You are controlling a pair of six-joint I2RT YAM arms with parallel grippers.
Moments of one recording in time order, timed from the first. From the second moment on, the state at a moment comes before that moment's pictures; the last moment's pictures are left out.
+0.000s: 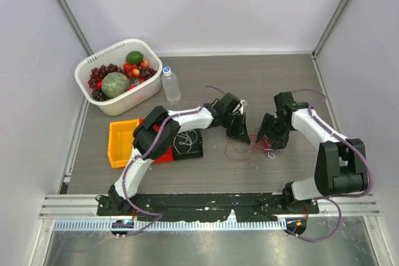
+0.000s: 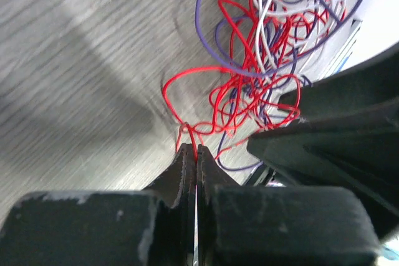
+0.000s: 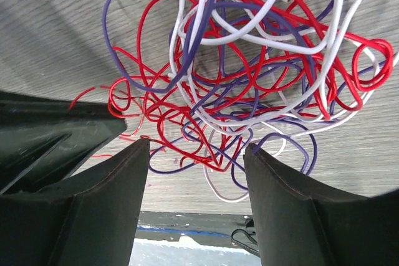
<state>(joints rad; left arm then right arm) -0.87 2.26 1.61 -0.20 0.55 -0.83 0.10 1.42 0.88 -0.83 -0.14 0.52</state>
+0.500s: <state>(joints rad) -0.83 1.65 1.47 -0.27 0.47 -0.61 0.10 1.51 0.86 -0.76 -0.07 0.53</state>
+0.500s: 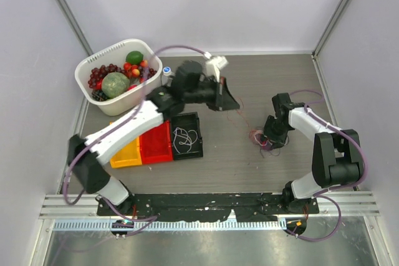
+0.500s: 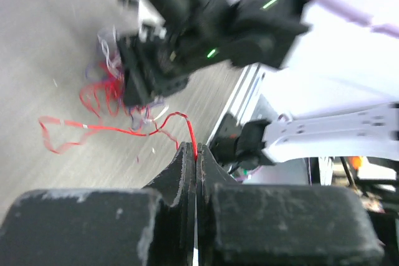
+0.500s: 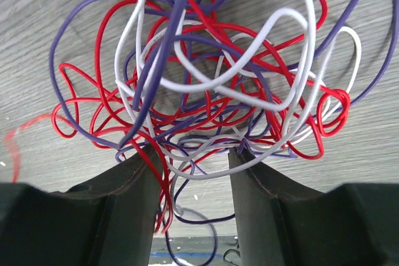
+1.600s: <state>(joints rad) -0.77 1.33 2.21 -0.72 -0.28 -0.24 0.10 1.51 0.83 -0.70 0.04 0.51</state>
